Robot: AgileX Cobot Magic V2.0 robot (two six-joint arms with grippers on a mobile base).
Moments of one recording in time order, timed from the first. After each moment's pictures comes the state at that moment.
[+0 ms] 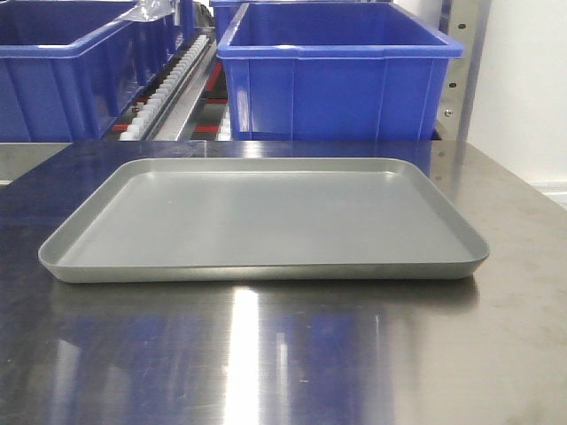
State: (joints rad) left arm -0.19 0.62 -0.57 0.04 0.48 -0.20; right arm 0.12 0.51 -0.39 0.06 0.21 0.08
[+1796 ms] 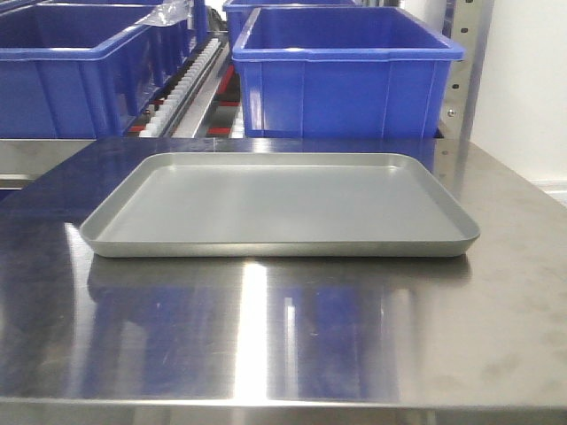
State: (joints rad) left arm -0.19 0.62 -0.57 0.04 0.48 -0.20; right arm 0.12 0.51 -0.39 0.06 0.21 0.08
